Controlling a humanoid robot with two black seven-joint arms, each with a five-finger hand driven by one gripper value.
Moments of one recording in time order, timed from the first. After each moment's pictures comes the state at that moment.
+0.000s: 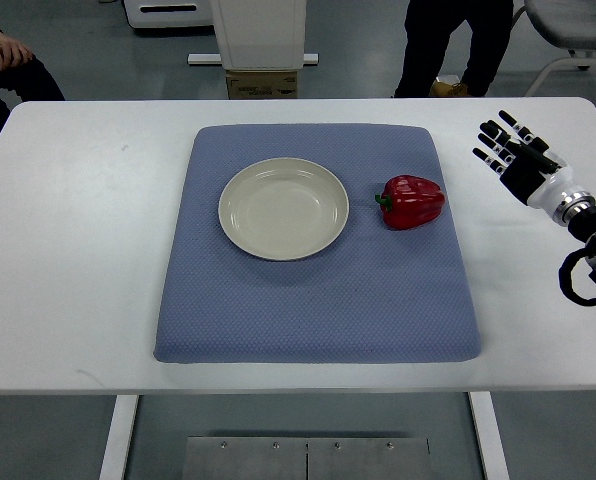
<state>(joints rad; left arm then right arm) 0.01 0.00 -0.21 -0.23 0.00 0.01 0.03 0.85 -0.32 0.48 0.51 0.26 0.36 0.18</state>
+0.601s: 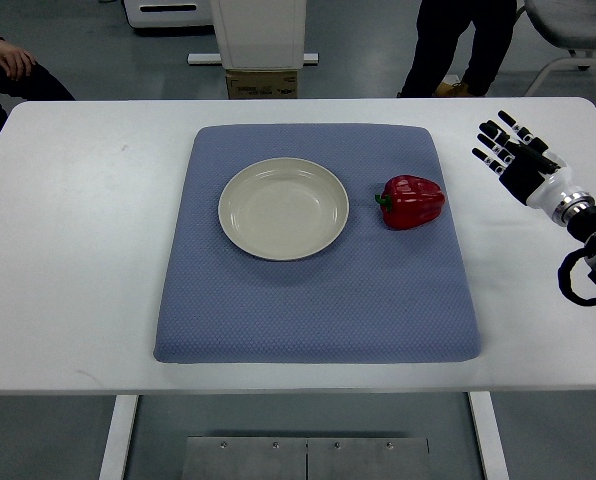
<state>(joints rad) 0.02 0.00 -0.22 -0.23 0.00 0.02 0.03 0.84 -0.31 0.48 0.51 0.26 0.36 0.18</state>
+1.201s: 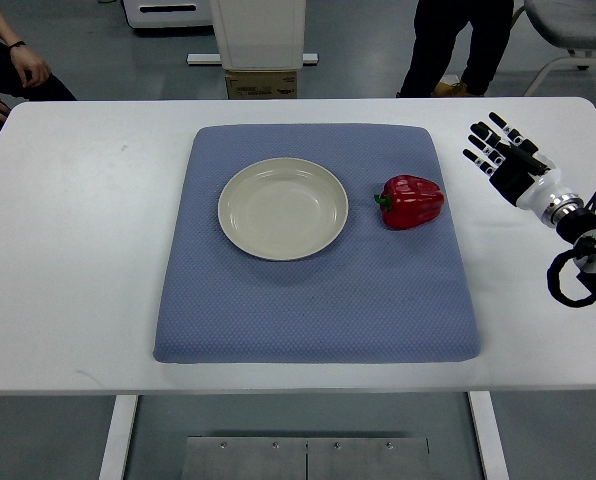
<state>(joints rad) 0.02 0.00 -0.22 -0.23 0.00 0.02 0.03 0.84 -0.29 0.49 0.50 0.26 0.36 0.19</state>
